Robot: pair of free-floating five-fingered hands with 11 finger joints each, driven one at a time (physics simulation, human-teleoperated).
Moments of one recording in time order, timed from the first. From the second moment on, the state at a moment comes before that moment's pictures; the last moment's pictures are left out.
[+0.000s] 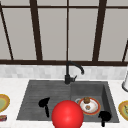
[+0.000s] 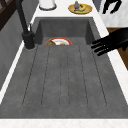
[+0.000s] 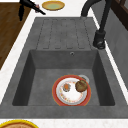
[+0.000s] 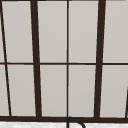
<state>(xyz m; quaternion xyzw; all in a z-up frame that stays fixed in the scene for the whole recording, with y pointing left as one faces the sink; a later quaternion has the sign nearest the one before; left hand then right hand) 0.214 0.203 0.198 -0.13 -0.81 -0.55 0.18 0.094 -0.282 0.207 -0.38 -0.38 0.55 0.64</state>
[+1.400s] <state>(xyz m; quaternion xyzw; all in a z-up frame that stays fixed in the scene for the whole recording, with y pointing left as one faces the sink) 0.140 0.255 0.188 -0.11 -0.81 -0.56 0.17 0.094 -0.279 0.207 -0.37 -0.38 0.55 0.64</state>
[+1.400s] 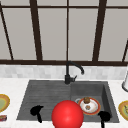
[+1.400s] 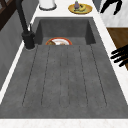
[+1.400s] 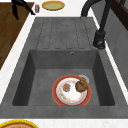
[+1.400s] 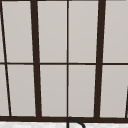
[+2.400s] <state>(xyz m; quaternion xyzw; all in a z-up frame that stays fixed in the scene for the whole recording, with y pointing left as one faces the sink) 0.141 0.254 0.187 -0.10 -0.81 -0.55 0.17 0.156 -0.244 0.219 -0.32 -0.42 0.58 0.61</state>
